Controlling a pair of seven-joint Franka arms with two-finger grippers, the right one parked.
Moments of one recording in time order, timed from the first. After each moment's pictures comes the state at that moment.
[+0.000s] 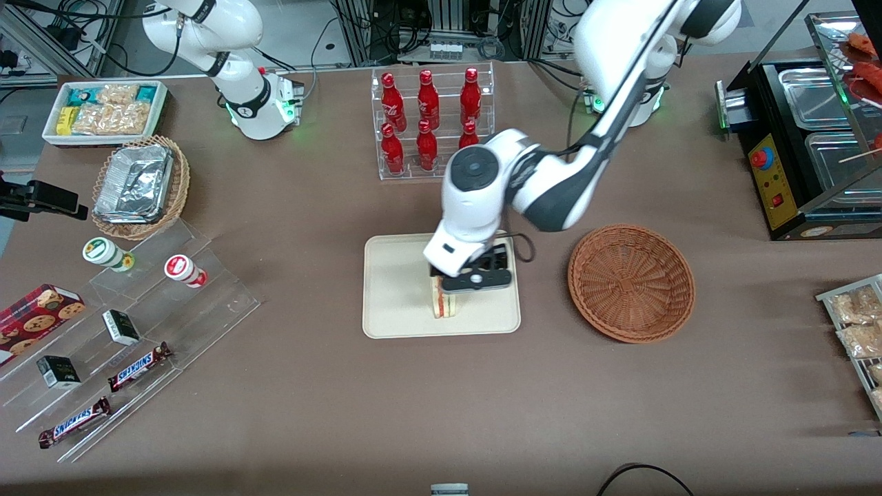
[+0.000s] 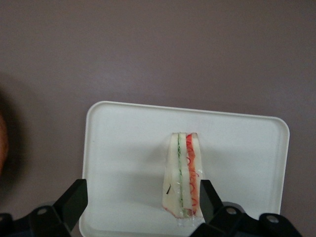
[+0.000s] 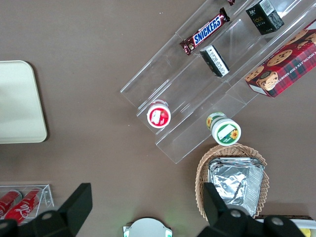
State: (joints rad) arm -0.54 0.54 -0.17 -1.42 0.16 2.07 -0.91
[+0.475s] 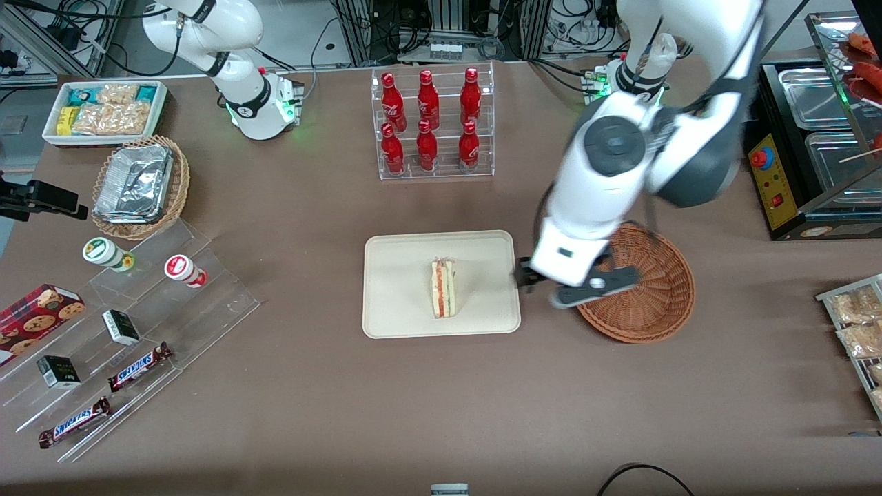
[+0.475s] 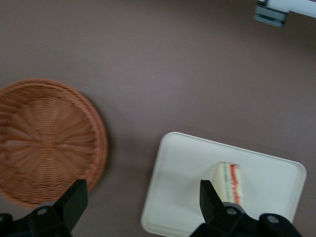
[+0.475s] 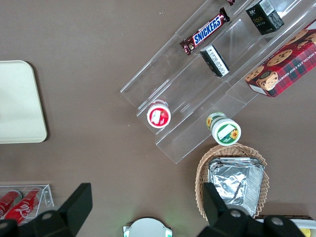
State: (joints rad) arm -0.33 0.35 -0.17 -1.43 0.12 1.85 -0.80
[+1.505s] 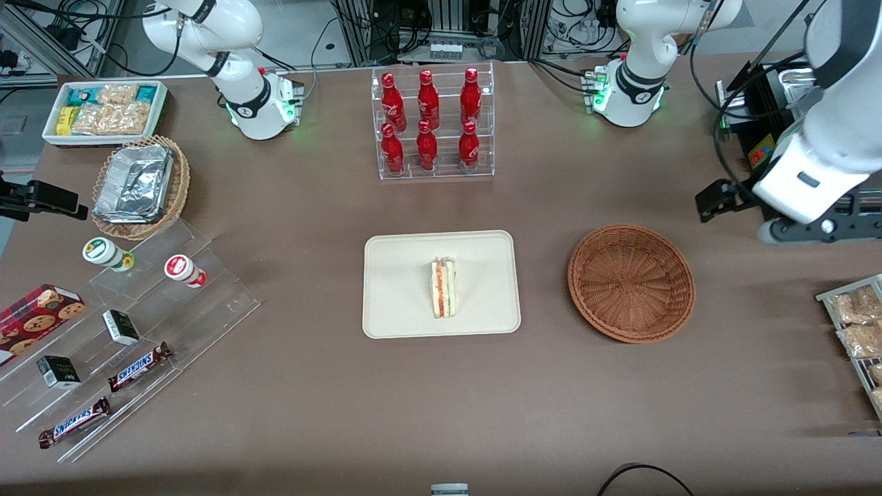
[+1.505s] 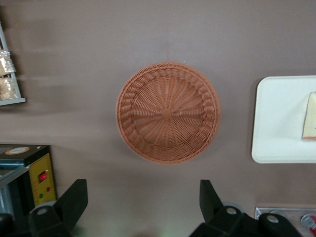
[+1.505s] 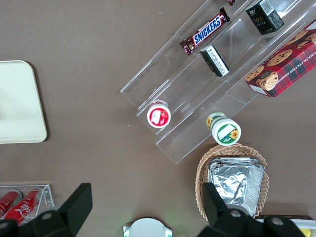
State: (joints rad) arm -0.01 0.08 -0.15 -1.47 0.06 1.48 -0.15
